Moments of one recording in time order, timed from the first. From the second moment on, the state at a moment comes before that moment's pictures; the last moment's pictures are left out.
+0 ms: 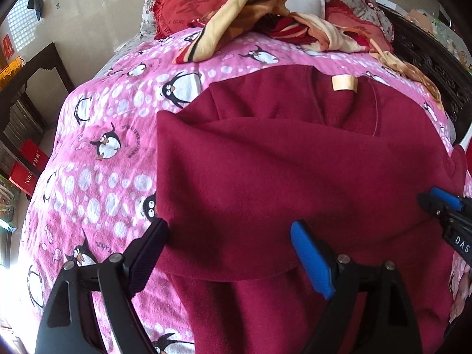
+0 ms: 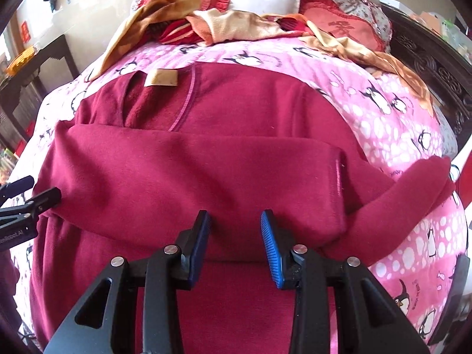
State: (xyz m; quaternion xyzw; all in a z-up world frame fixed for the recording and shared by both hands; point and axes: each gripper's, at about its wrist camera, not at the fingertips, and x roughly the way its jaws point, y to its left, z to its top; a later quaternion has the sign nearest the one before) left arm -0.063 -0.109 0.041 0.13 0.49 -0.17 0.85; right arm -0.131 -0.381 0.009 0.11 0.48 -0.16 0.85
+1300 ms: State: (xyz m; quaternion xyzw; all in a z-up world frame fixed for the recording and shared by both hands) left arm -0.084 -0.125 0.062 0.15 0.48 -0.20 0.84; right arm -0.192 -0.452 0.049 0.20 0.41 -0.21 0.86
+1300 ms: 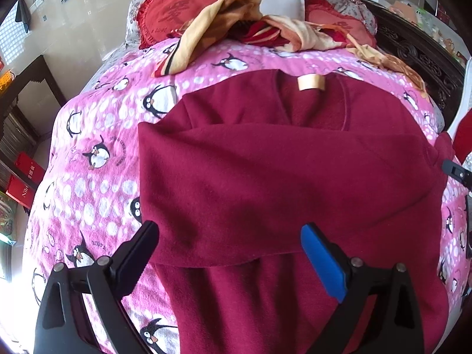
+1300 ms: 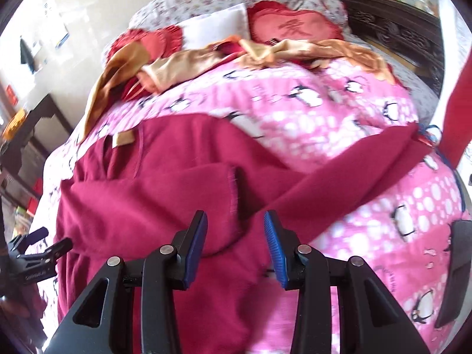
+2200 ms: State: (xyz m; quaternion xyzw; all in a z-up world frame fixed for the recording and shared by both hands) left arm -0.073 -0.138 0.037 0.17 0.51 -0.20 0.82; right arm -0.210 -0.708 0.021 0.36 0.38 -0.36 0.78
